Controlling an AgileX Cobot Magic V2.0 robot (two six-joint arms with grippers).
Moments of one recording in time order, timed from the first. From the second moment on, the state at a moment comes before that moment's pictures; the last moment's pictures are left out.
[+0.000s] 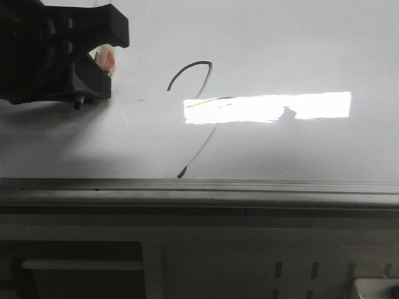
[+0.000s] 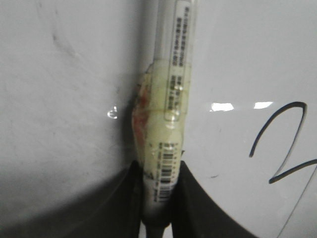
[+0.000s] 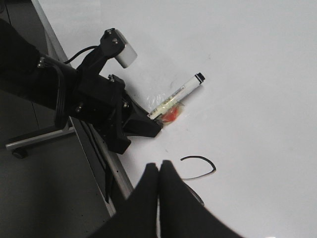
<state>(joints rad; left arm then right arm) -0.86 1.27 -0.63 -1.49 -0.33 0.94 0.71 0.87 -1.06 0.23 0.66 -0.47</state>
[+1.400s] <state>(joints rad) -0.88 1.33 -0.66 -1.46 -0.34 0.87 0.71 0.87 -1.06 0.24 0.66 -0.46</state>
